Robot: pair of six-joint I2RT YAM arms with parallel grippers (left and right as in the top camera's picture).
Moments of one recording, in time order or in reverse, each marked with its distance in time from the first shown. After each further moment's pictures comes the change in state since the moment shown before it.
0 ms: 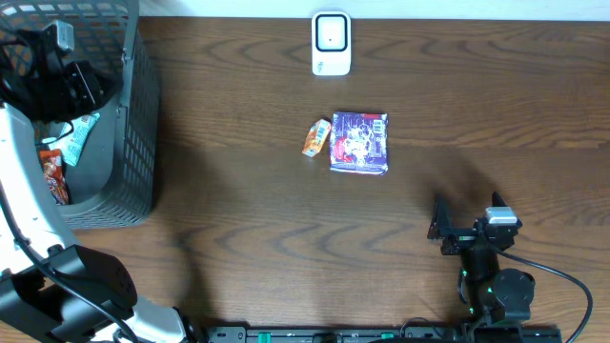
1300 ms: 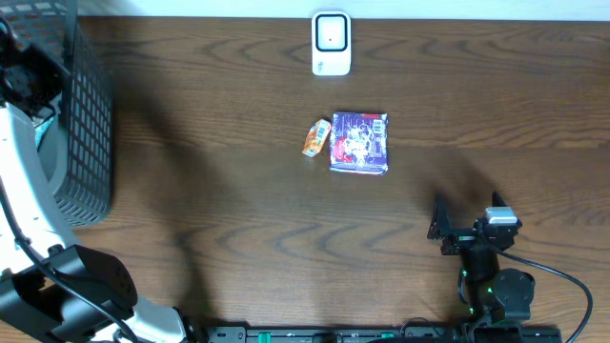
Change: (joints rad) left arm -0.005 0.000 0.000 0.218 -0.561 -0.371; right arm 0.000 0.000 0.000 0.000 0.000 0.000
